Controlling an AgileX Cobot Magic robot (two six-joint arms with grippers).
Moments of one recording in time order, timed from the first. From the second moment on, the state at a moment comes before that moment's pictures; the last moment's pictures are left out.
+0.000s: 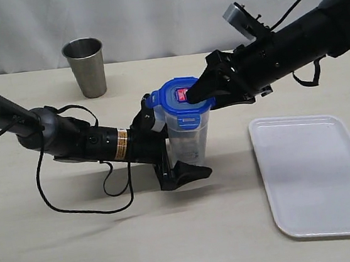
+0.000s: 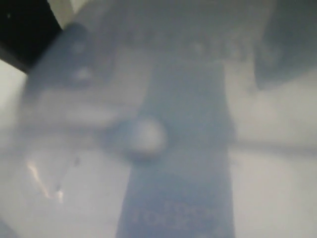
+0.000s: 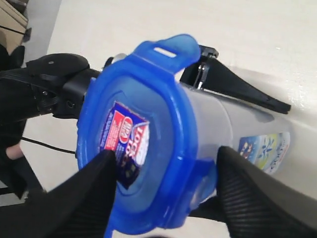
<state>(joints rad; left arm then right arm) -0.43 2.39 -1.26 1.32 -1.01 -0.57 0.16 1.87 -1.27 1.01 1.00 -0.71</state>
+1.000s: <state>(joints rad) -0.45 2.39 -1.26 1.33 -1.01 -0.57 0.18 1.68 -1.35 0.65 0.87 -0.67</state>
